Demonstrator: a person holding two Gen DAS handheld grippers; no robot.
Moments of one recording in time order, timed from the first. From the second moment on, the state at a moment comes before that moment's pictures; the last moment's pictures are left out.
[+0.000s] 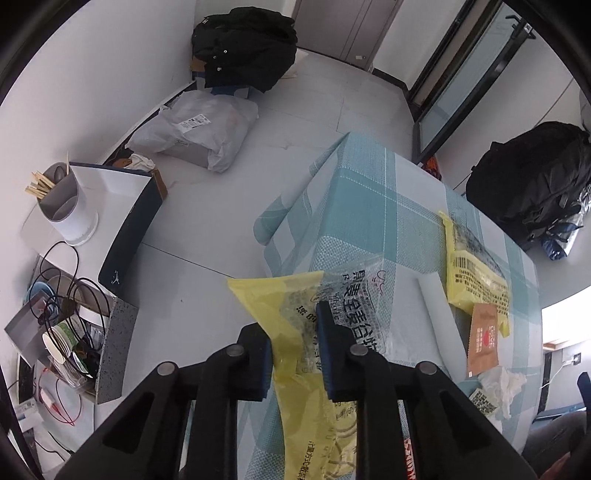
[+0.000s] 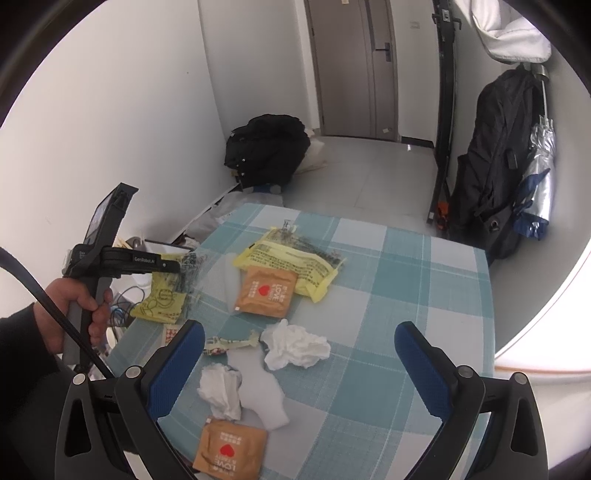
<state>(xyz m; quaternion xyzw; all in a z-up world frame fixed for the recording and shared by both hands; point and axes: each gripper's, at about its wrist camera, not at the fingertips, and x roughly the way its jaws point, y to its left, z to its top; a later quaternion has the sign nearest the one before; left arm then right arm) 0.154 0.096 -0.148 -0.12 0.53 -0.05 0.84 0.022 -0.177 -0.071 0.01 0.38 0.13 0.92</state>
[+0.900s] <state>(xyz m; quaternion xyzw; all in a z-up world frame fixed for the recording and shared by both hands) 0.140 0.109 -0.098 -0.22 0.47 -0.10 0.85 0.027 -0.182 -0.076 0.05 0.41 0.15 0.90</state>
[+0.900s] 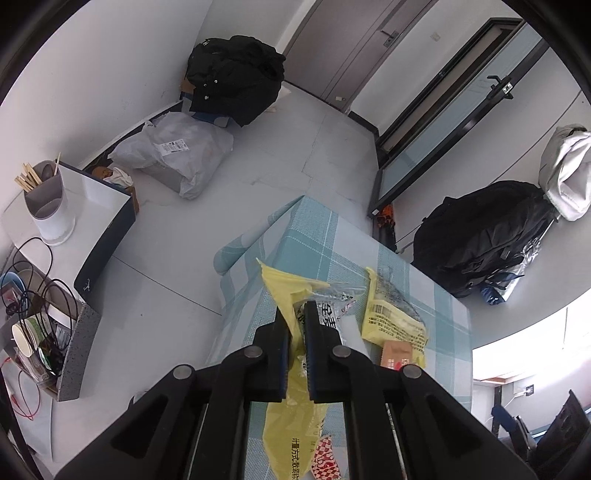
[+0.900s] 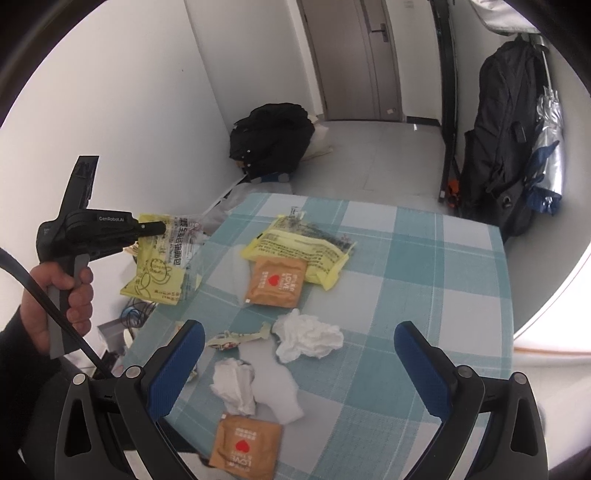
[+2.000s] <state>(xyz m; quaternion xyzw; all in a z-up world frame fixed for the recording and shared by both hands) 0.135 0.102 -0.082 -0.23 0.45 -0.13 0.85 0.082 -0.163 -0.148 0.06 0.51 0.13 0.84</state>
